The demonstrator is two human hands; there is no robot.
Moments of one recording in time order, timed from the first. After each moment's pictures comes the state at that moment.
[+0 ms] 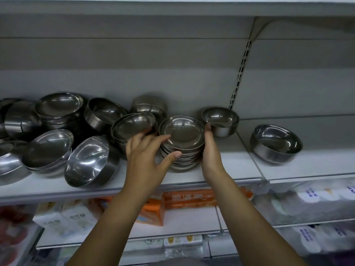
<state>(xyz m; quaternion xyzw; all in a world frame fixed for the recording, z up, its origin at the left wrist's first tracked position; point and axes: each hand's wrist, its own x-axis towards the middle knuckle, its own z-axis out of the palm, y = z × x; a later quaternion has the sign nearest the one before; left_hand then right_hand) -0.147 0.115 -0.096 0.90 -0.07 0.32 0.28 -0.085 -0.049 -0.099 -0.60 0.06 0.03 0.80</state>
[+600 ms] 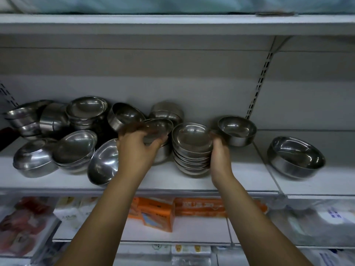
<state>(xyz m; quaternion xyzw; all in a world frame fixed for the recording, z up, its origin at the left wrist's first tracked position) -0.130 0.166 -0.061 0.89 0.12 0.26 0.37 -0.080 -0.030 -0.092 -0.65 0.10 -0.02 0.75</state>
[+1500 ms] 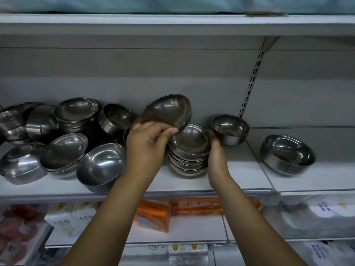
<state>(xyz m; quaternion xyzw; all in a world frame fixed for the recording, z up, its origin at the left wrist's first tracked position) -0.135 0.126 -0.038 0.82 -0.07 0.40 0.39 -0.083 -0.039 -0.088 -0.62 0.10 0.01 0.78</state>
